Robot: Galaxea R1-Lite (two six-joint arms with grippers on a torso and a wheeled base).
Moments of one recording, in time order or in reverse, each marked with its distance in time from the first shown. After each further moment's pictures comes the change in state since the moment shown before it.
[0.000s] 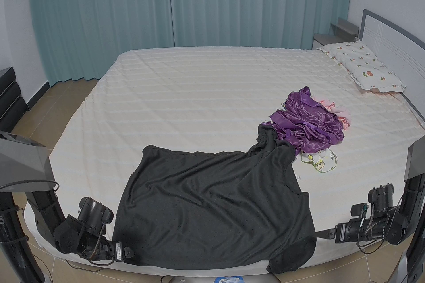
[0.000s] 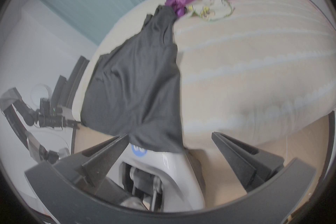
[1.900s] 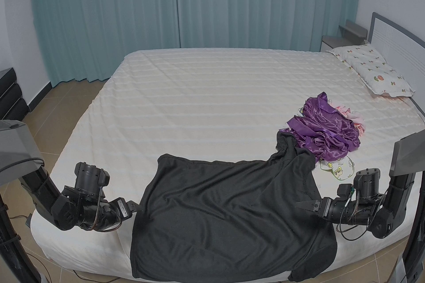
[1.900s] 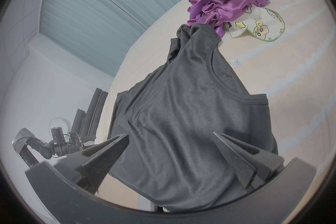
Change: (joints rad) left arm 0.018 -0.050 -0.237 -0.006 -0.101 -0.334; right arm 0.134 0.056 -0.194 -0.064 -0.001 0.326
